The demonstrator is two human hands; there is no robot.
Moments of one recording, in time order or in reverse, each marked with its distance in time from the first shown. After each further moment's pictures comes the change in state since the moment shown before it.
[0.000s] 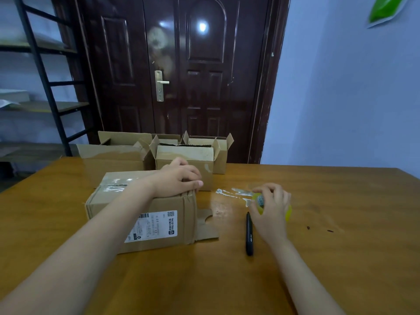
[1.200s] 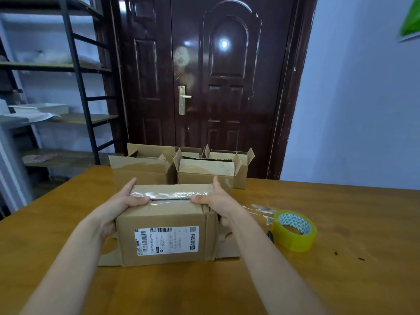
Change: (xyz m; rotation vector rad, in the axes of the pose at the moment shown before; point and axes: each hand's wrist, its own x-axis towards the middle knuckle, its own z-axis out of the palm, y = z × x) left_hand -0.121 -0.051 -0.013 -1.271 0.466 -0.708; right_hand 0.051 -0.144 0.057 0.753 -0.965 0.618
